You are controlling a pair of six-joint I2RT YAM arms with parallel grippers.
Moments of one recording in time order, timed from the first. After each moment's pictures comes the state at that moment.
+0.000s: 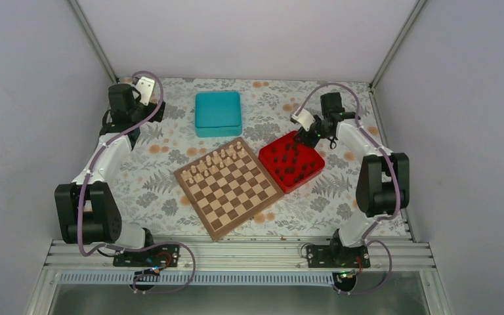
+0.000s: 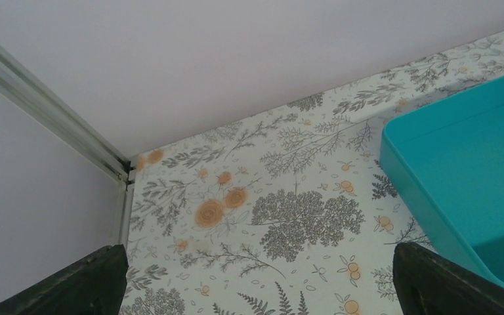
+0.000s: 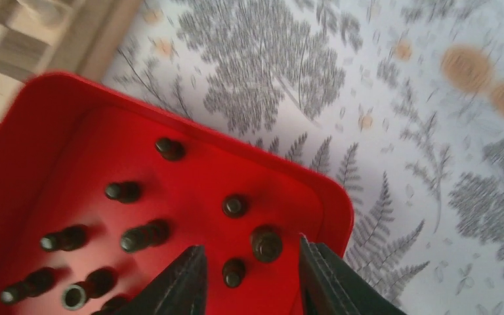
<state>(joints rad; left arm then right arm) 0.06 1.43 1.06 -0.06 0.08 0.33 0.12 1.68 1.24 -0.61 -0.43 -0.78</state>
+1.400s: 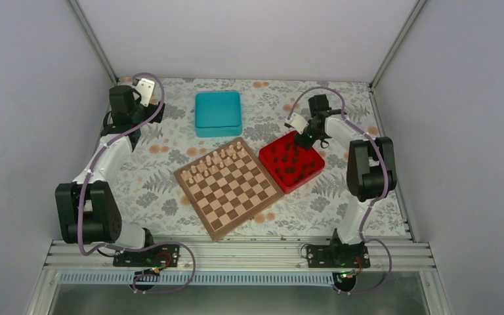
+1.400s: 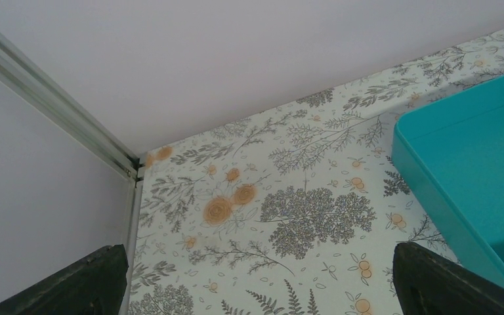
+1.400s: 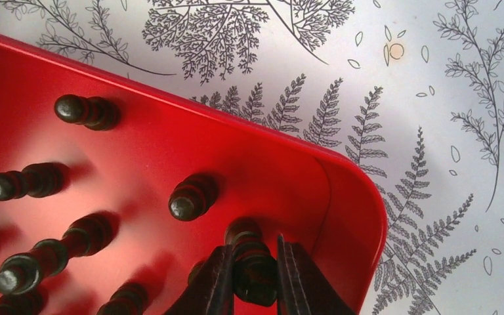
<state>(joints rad) 0.06 1.44 1.04 -0.03 0.05 0.34 0.17 1.89 1.33 -0.65 -0.25 -0.73</state>
